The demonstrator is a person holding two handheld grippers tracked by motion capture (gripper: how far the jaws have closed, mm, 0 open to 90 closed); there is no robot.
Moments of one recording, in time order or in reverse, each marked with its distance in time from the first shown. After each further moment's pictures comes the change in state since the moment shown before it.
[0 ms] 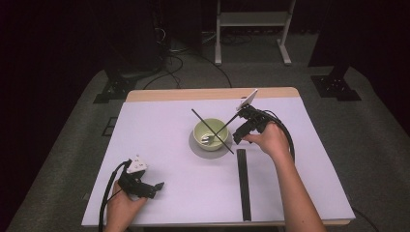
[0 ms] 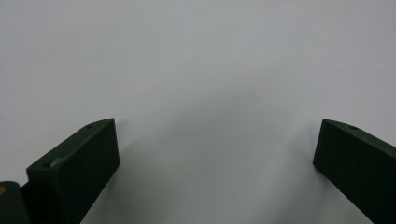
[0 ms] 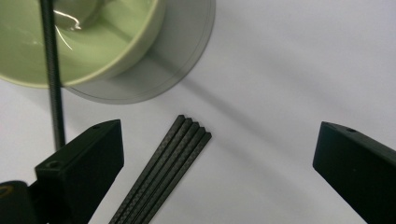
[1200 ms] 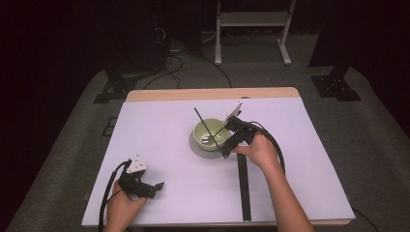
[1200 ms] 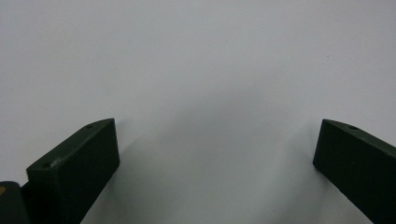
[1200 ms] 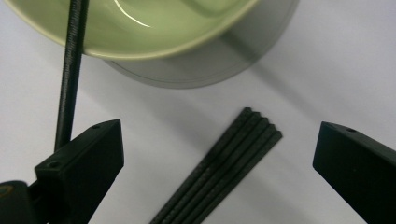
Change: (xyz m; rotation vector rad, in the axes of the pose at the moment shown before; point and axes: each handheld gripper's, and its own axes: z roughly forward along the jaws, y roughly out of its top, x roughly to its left) left arm 0.000 0.000 0.000 0.002 -0.001 0.000; right arm 0.046 -0.004 0.023 0.056 0.025 -0.085
